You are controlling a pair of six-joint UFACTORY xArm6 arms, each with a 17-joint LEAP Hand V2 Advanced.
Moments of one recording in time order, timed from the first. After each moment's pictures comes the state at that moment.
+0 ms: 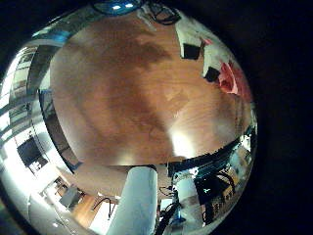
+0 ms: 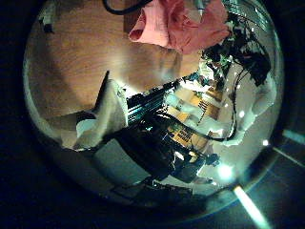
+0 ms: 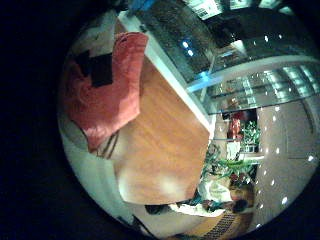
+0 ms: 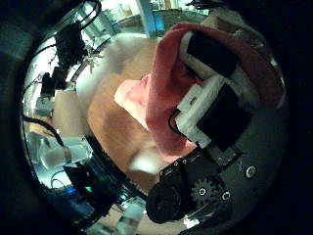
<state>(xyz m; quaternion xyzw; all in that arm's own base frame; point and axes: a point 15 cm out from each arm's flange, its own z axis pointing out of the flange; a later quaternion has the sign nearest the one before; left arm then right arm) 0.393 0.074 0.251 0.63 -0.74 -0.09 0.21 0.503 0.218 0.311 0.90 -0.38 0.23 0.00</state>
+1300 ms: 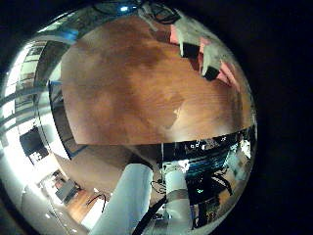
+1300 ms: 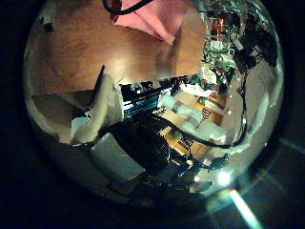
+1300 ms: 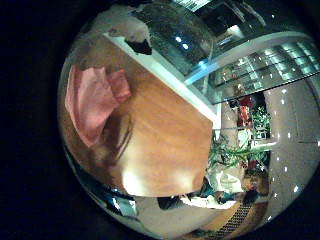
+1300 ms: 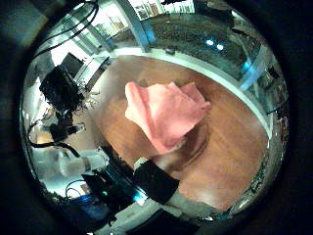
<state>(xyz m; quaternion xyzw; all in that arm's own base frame) 0.320 0.003 0.299 0.65 -0.74 -0.08 0.17 0.471 0.087 0.393 0.84 -0.52 0.17 -0.03</state>
